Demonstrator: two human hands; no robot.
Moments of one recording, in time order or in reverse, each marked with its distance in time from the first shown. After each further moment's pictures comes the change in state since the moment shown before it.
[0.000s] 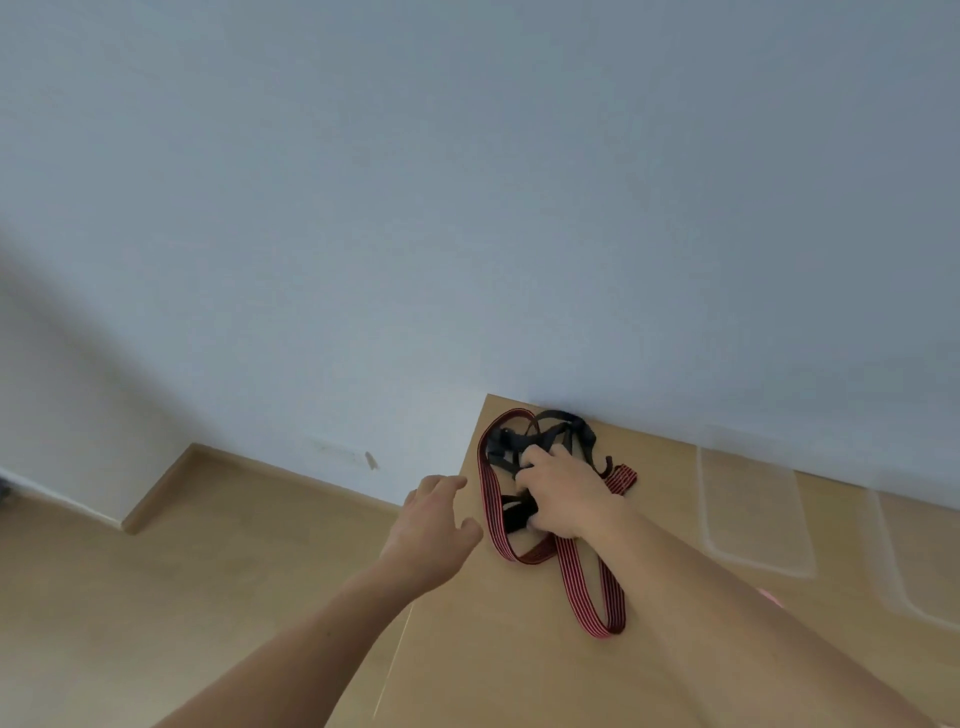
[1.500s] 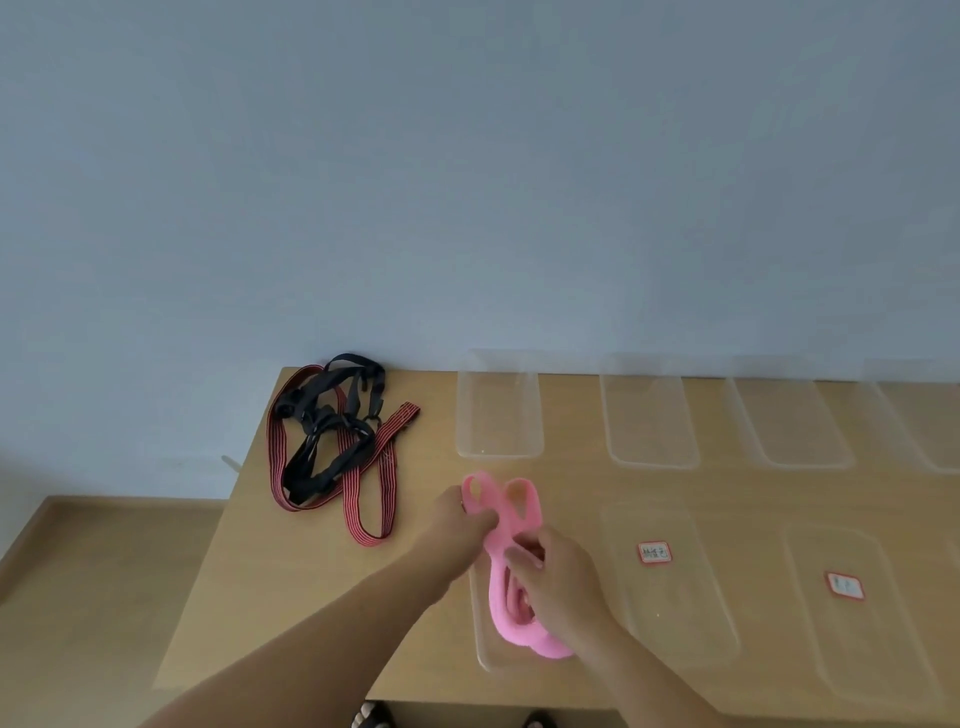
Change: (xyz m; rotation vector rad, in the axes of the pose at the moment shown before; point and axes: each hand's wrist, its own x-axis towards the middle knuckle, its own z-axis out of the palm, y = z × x) left_hand -0.060 0.195 0.195 -0.540 -0.313 -0.212; right_hand -0.276 0.078 0.112 1.209 0.372 0.663
